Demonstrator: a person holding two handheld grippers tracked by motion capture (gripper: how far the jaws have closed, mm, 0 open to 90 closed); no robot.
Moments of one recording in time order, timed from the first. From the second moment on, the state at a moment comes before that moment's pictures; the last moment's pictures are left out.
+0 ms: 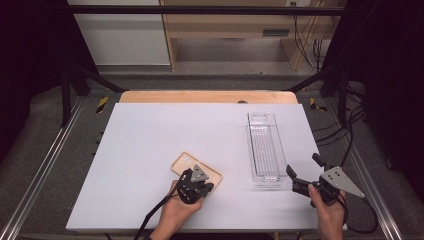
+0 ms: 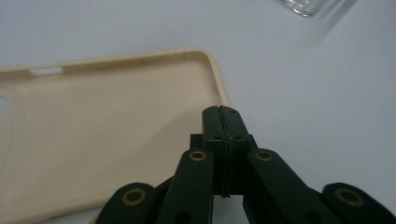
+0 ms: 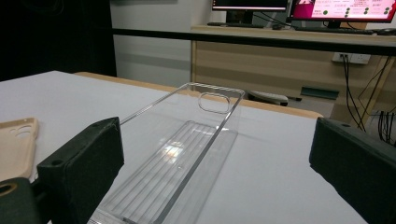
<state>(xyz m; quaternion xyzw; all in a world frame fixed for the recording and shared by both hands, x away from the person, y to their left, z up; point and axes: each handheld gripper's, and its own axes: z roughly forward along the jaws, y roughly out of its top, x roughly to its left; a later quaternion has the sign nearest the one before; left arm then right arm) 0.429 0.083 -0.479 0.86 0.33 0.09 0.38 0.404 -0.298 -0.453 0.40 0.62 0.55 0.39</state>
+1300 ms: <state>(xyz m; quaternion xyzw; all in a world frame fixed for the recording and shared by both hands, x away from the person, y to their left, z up) 0.391 0.236 -0.441 0.72 0.41 0.29 0.48 0.384 -0.228 -0.395 0.34 0.67 0.57 0.32</state>
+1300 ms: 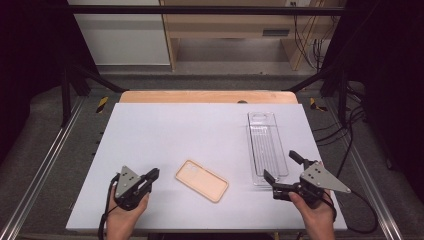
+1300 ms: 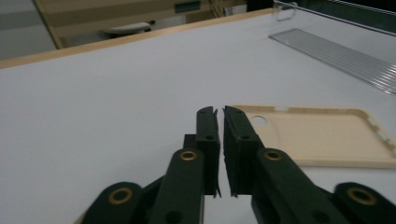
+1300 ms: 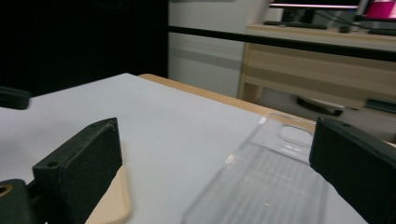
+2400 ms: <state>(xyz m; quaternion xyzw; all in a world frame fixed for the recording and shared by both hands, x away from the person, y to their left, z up) 0.384 0.271 -0.455 0.66 0.44 0.31 0.53 0.430 -0.089 -0.466 0.32 0.86 0.39 0.11</state>
